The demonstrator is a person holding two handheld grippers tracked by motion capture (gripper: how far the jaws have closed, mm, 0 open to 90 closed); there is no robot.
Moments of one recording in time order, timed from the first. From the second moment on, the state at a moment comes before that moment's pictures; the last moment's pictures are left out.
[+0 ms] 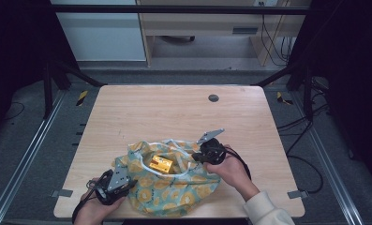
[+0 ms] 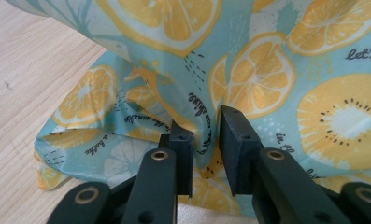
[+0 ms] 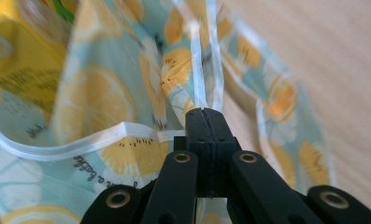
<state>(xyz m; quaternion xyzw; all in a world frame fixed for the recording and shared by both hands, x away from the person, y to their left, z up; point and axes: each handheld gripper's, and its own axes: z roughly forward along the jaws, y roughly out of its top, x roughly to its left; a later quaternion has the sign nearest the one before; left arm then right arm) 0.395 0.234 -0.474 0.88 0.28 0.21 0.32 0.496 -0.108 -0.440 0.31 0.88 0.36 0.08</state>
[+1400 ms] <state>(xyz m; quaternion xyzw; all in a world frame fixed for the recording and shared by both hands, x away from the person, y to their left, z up) 0.423 0.219 -0.373 0.83 0.31 0.23 0.40 0.395 -0.097 -0.447 0.18 0.87 0.44 0.06</state>
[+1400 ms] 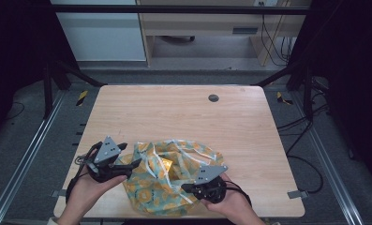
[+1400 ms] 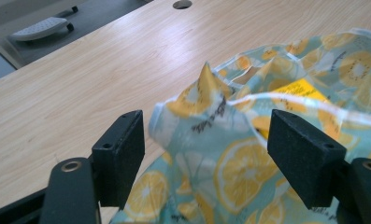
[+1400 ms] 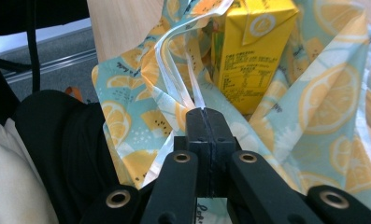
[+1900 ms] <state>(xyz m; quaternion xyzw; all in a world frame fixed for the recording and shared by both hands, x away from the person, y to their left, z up) 0.471 0.168 -0.379 0.86 0.31 0.21 0.35 0.397 -0.101 -0.454 0.19 0.88 0.44 0.06</state>
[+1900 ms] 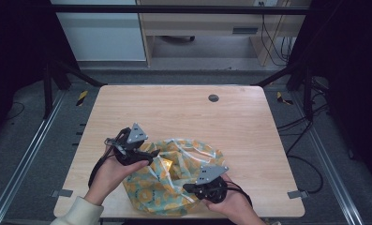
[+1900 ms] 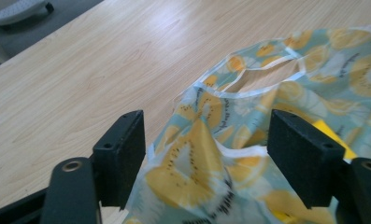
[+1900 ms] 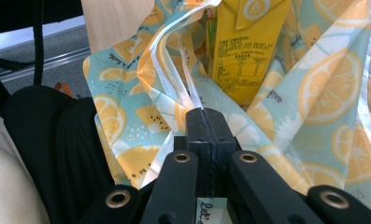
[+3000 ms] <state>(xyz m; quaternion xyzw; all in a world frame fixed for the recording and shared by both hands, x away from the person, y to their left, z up) 0.380 0.223 -0.414 0.84 0.28 0.19 0.41 0.396 -0.103 -0.464 0.20 0.87 0.43 0.08</state>
